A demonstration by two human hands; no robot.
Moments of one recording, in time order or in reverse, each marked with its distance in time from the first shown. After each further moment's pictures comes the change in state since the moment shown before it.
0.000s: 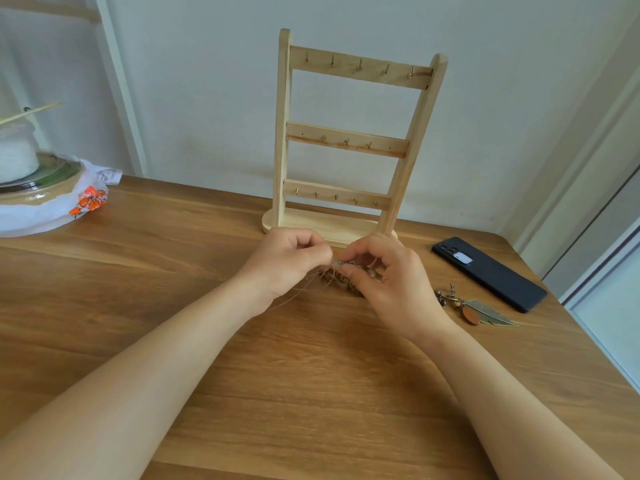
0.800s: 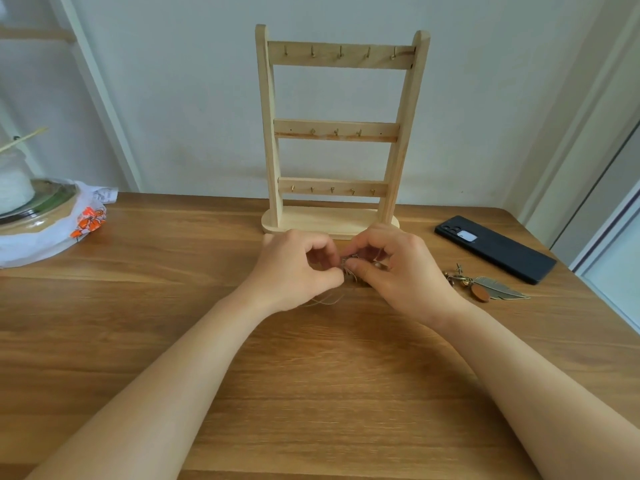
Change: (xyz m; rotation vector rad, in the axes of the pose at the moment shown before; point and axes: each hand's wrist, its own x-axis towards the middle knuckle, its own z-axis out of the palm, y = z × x) left_hand -0.002 -0.007 -0.001 0.460 -0.022 0.287; right_hand 0.001 0.004 -0.002 -0.021 -0.040 0.013
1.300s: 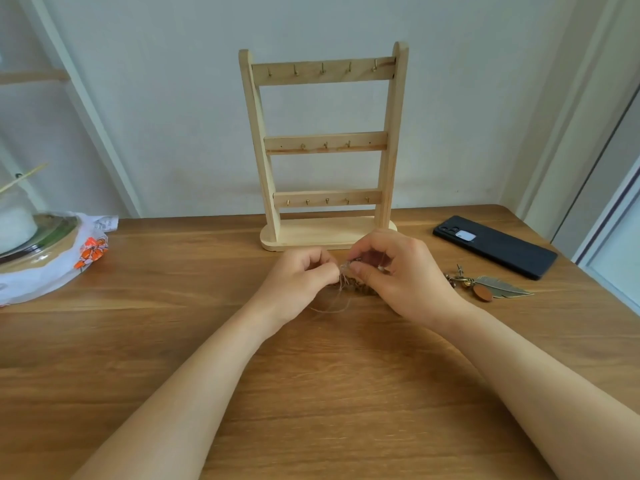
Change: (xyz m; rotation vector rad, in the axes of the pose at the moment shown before) left_hand 0.002 0.009 0.002 -0.423 -0.134 -0.194; right_hand 0.001 0.002 0.000 -0.001 0.069 0.018
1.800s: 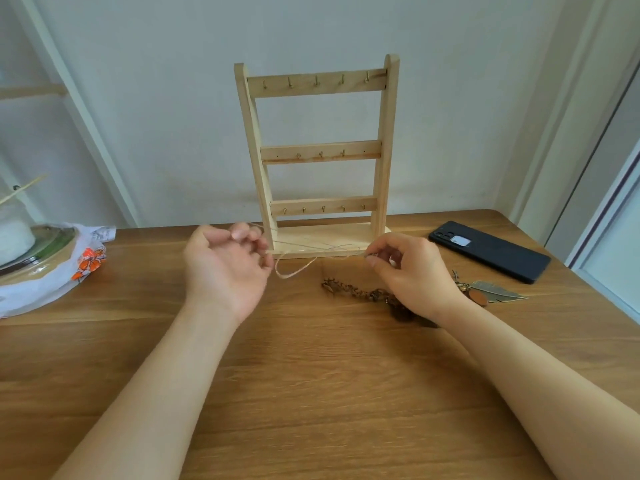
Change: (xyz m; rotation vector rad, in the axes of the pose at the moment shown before) left_hand 0.006 -0.003 -0.047 -1.178 0.339 -0.138; right_hand 0.004 0.021 -0.007 -0.073 0.068 0.212
